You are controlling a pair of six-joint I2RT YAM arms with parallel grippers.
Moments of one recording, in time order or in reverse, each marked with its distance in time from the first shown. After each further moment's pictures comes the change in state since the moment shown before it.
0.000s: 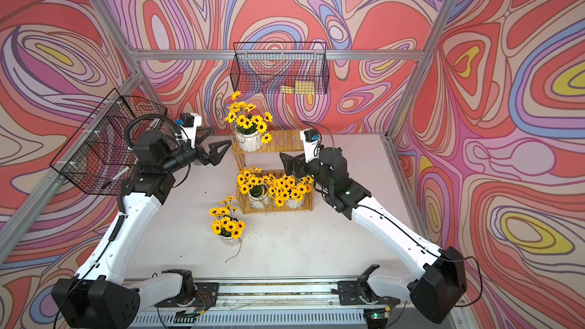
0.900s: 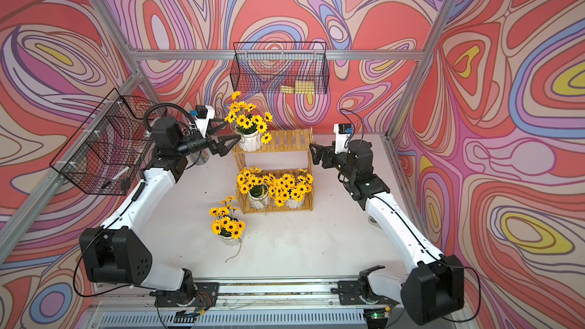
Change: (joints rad) left arm 0.008 0.286 0.114 0.187 0.248 0.022; right arm -0.308 0.018 -0.063 0.000 -0.201 0.101
